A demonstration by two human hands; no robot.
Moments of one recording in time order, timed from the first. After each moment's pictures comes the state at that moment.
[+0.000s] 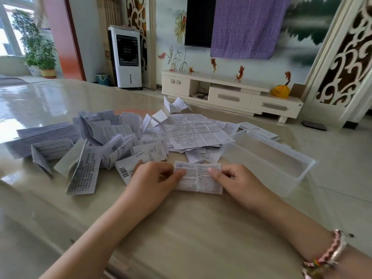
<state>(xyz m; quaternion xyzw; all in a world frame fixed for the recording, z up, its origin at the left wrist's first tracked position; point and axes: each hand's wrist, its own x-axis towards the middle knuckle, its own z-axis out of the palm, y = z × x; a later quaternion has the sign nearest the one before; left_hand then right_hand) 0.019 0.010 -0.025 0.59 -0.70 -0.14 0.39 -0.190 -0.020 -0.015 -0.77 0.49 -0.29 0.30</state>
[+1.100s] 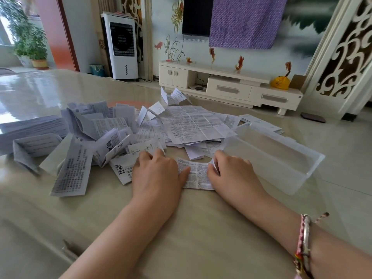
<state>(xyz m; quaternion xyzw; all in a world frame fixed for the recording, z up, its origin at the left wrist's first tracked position) -0.014 0.004 -0.009 0.75 -0.65 0.03 0.09 -0.164 -0.031 -0.019 -0.78 0.59 -0.21 -0.01</state>
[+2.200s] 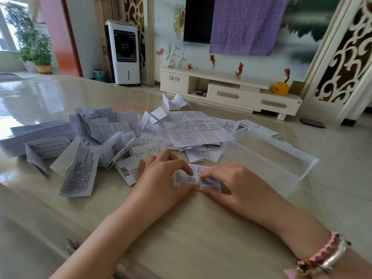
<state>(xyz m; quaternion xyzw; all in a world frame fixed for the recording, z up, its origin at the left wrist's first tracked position) 0.006 0.007 -0.025 0.59 -0.72 -0.12 0.34 -0.194 -0.014 -0.010 -0.91 0.39 -0.17 0.04</state>
